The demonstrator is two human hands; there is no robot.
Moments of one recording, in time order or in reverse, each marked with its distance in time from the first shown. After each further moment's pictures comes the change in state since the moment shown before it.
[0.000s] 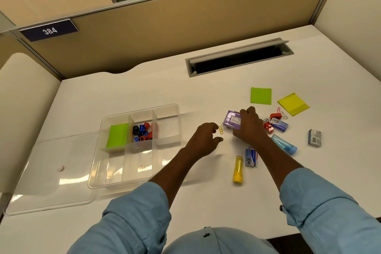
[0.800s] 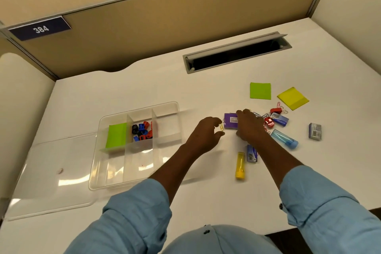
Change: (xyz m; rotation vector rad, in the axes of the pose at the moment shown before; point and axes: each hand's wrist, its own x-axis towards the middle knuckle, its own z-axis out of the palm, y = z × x) left_hand -0.001 0.001 -0.008 0.051 0.006 0.133; right_hand 0.000 -0.008 0.011 -0.222 -0.133 0.016
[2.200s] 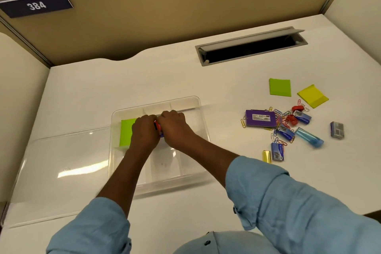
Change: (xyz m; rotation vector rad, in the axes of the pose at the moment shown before) left_hand -0.059 -0.169 -0.124 0.221 0.200 -0.409; right_hand -0.037 -0.280 0.000 0.166 0.096 -0.554
